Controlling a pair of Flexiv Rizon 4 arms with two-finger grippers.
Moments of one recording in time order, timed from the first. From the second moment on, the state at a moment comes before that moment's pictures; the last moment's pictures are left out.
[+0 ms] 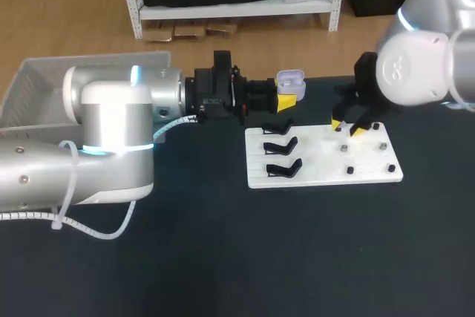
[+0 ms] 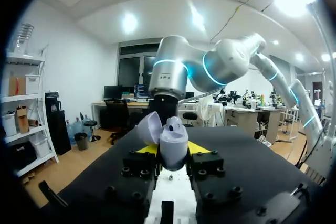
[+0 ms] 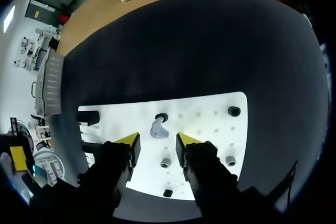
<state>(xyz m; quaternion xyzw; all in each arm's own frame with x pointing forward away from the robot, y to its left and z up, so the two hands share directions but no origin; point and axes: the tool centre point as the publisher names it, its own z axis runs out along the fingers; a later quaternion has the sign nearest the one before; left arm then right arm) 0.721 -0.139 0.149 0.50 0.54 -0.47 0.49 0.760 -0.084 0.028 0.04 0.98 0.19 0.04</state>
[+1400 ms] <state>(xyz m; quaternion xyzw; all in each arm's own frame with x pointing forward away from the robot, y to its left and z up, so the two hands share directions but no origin) 0.721 -0.139 0.149 0.50 0.54 -0.47 0.49 0.772 -0.083 0.054 0.04 0.98 0.17 0.05</state>
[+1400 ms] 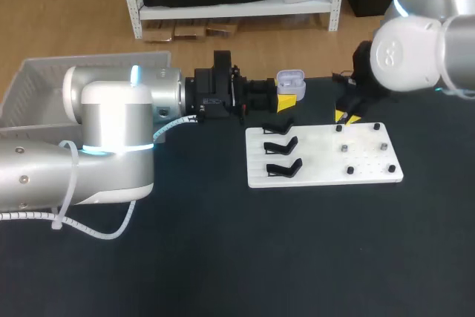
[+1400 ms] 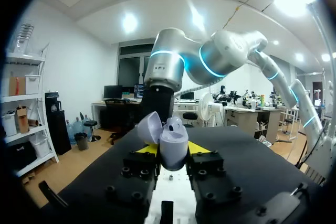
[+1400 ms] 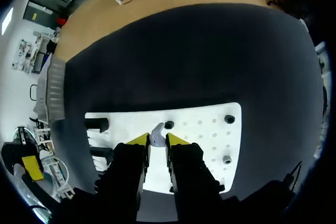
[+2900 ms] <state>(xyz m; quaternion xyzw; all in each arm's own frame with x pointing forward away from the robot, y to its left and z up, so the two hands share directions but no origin) 0.721 -0.139 0.149 0.50 0.54 -0.47 0.49 0.692 -0.001 0.240 -0.39 0.92 0.07 0.05</state>
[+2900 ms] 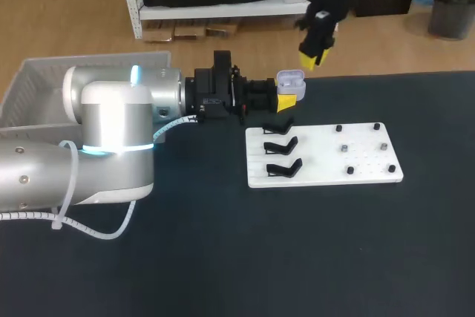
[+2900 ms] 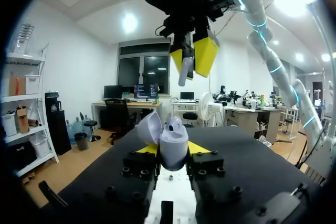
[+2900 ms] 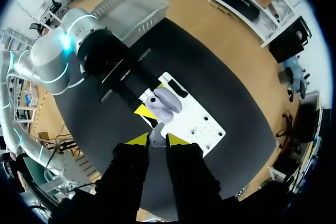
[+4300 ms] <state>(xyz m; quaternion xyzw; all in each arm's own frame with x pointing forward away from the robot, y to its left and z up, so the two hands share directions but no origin) 0.721 -0.139 0.149 0.50 0.54 -0.47 0.49 0.700 0.031 0.204 -0.41 0.91 0.06 0.03</state>
